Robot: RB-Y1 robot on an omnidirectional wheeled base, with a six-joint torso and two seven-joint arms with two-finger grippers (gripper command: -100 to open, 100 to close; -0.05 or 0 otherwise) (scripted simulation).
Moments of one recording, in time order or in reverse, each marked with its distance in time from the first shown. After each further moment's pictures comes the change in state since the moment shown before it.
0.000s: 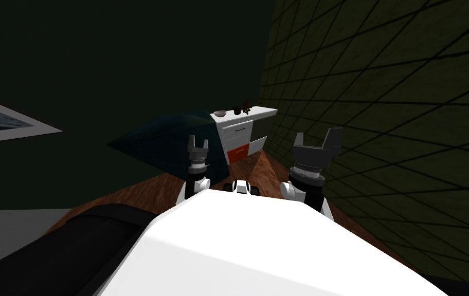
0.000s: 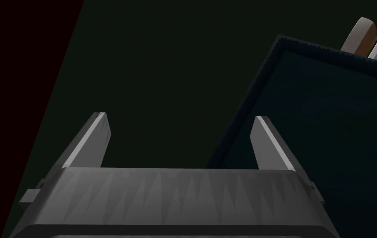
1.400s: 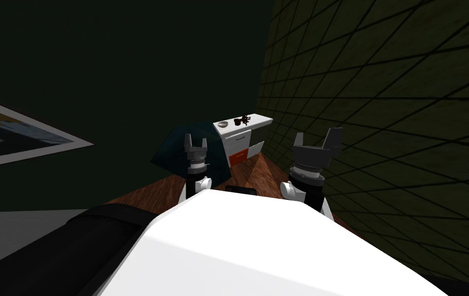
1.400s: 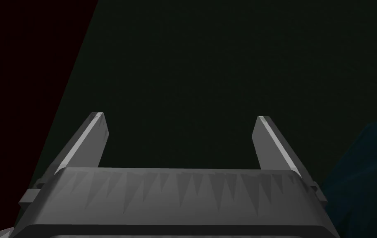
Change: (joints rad) left arm 0.005 -0.074 -0.007 -0.029 -0.012 -0.006 -0.003; right arm 0.000 0.000 0.000 0.000 0.000 0.000 0.000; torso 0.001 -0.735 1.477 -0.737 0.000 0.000
